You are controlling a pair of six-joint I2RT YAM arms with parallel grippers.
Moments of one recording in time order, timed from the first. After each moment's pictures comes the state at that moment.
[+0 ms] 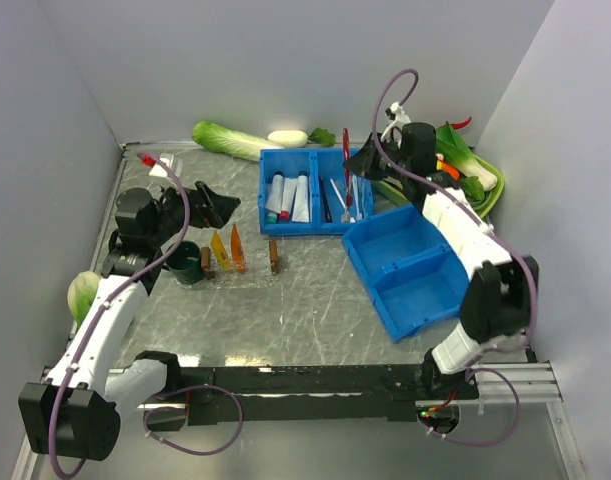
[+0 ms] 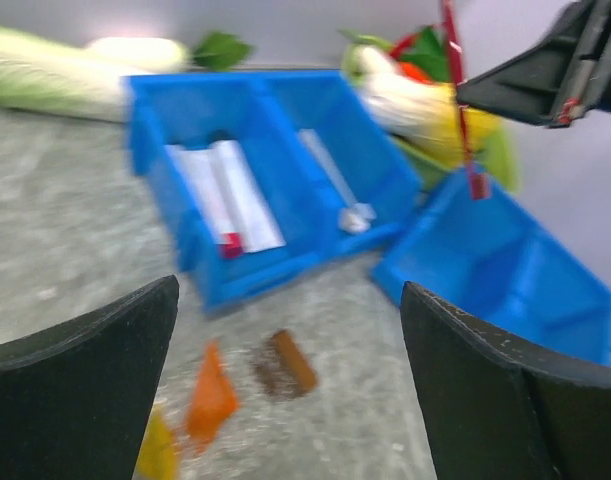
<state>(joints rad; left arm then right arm) -0.12 0.99 0.84 0.03 0.44 -0.36 0.22 1.63 1.40 -0.12 -0.43 0.46</state>
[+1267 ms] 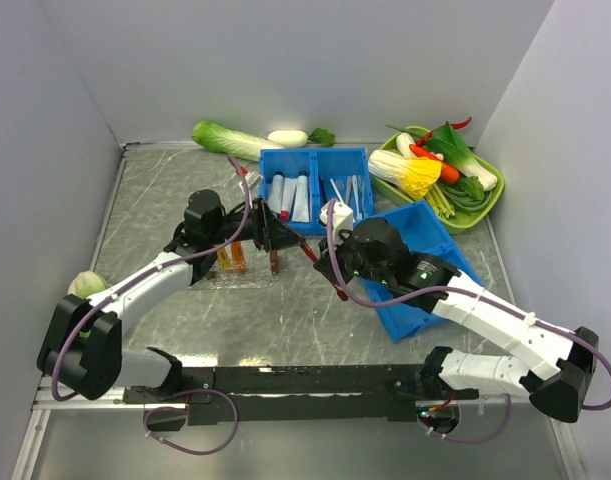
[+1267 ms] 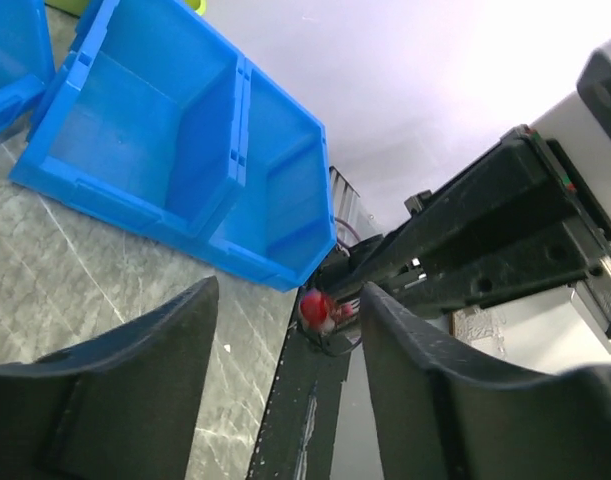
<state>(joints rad) -0.47 1.32 0.80 0.46 0.87 -0.78 0.90 1.06 1.00 -0.44 -0.02 0.12</state>
